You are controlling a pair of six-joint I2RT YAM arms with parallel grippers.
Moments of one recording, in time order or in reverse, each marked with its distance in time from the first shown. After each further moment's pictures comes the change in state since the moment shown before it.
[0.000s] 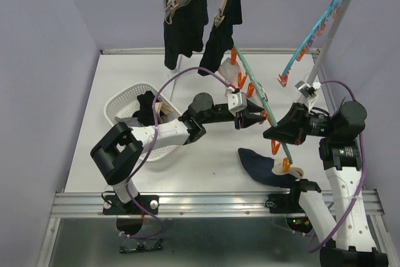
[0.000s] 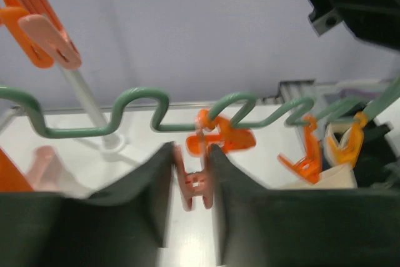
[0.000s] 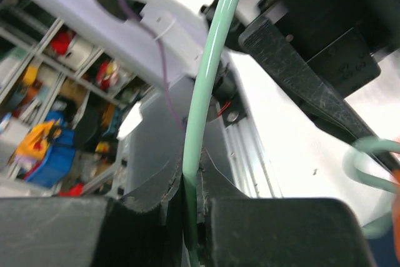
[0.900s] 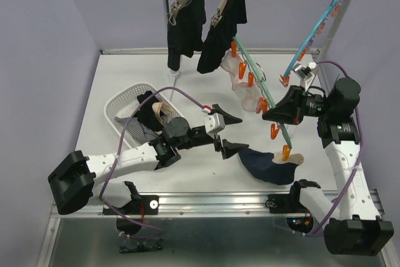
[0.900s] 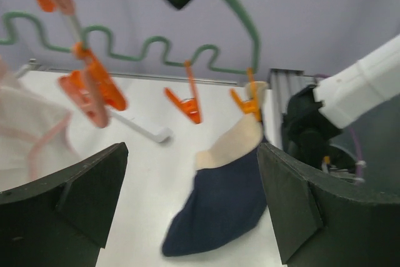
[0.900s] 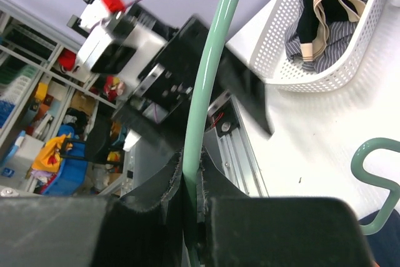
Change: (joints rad) left arm -0.090 -0.443 -0.345 -0.166 -0.239 0.021; right arm 0.000 0.234 0.124 0.005 -0.004 -0.038
